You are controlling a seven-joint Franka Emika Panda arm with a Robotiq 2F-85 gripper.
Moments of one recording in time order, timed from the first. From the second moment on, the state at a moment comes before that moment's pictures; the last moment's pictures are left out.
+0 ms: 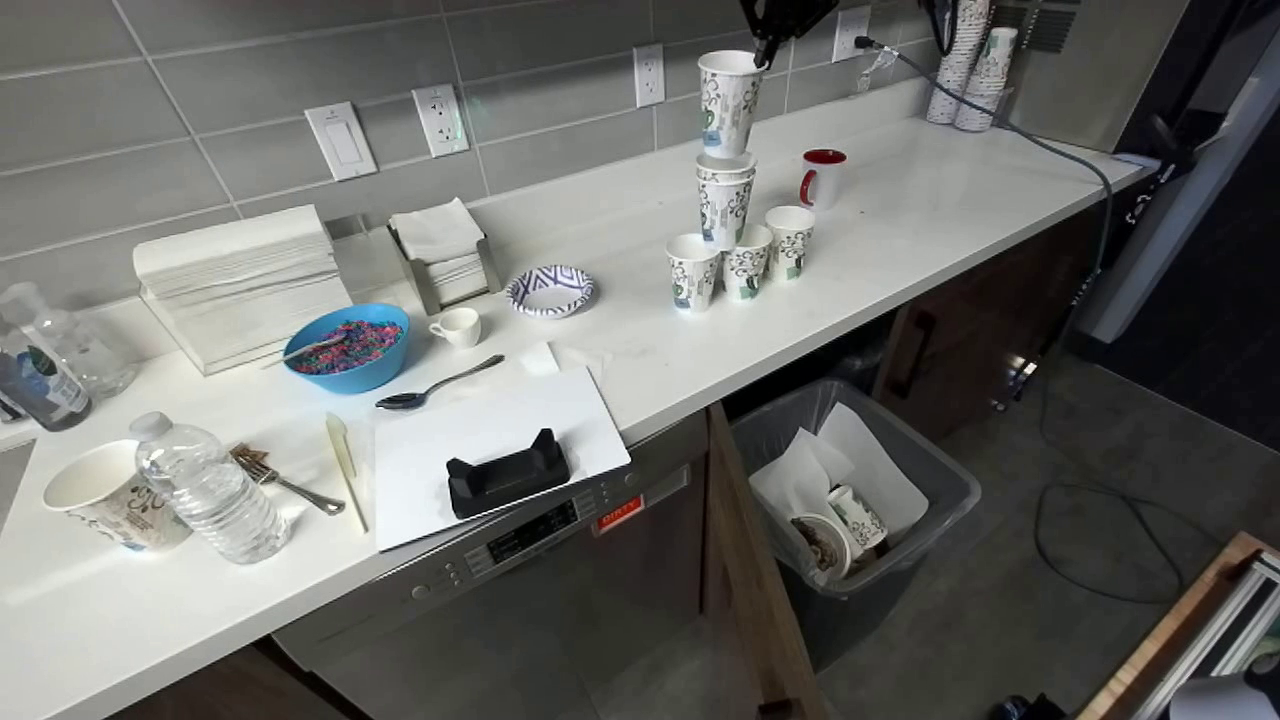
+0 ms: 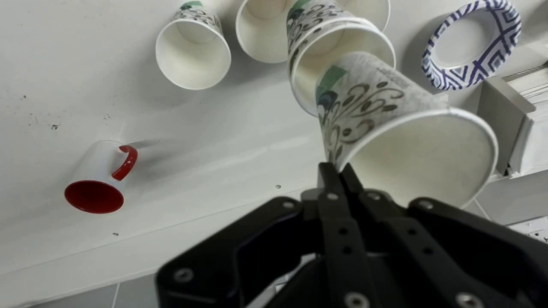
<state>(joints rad) 0.02 0.25 -0.03 -1.39 -0.01 2.07 0.29</state>
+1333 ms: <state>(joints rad) 0.02 0.30 -0.03 -1.39 -0.01 2.03 0.29</state>
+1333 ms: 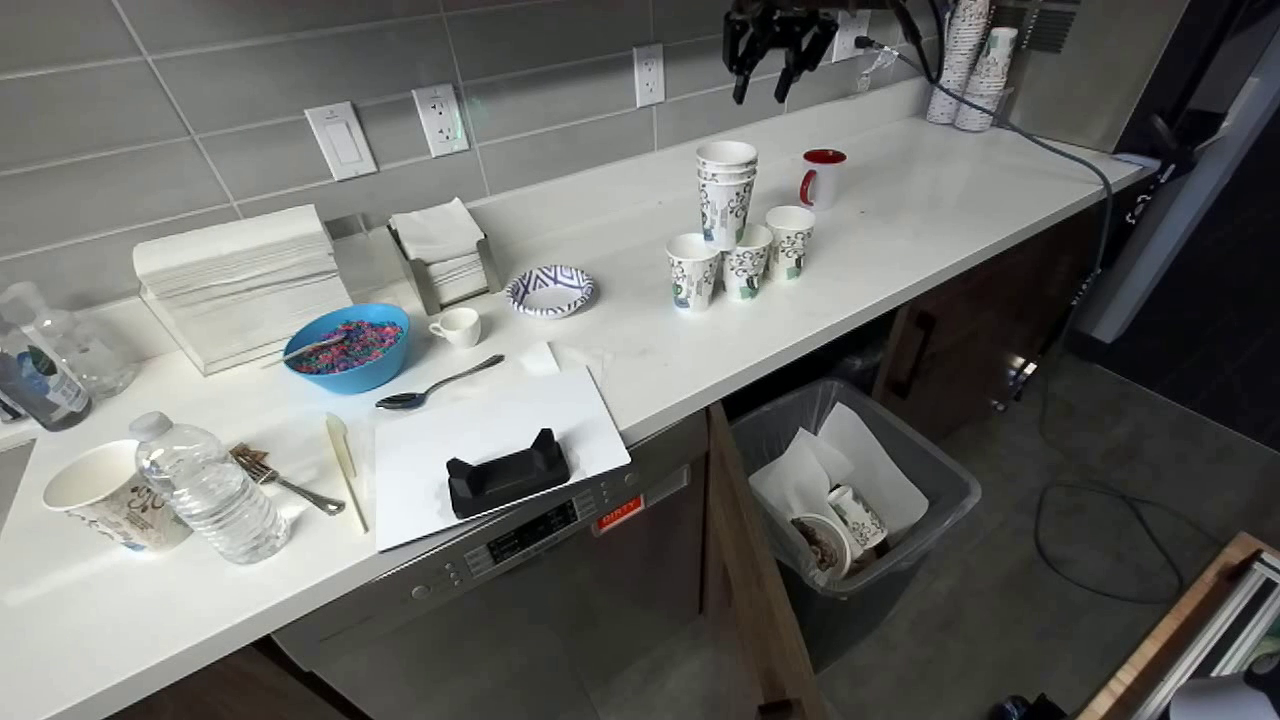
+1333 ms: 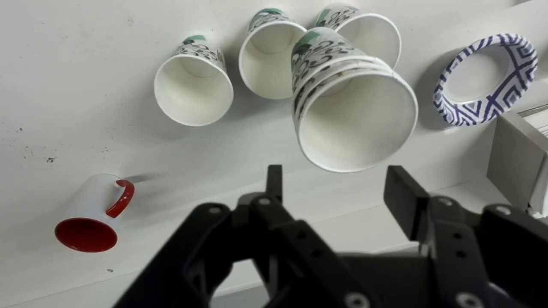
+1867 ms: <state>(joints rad) 0.02 0.36 -0.02 -1.40 0.01 2.03 0.29</state>
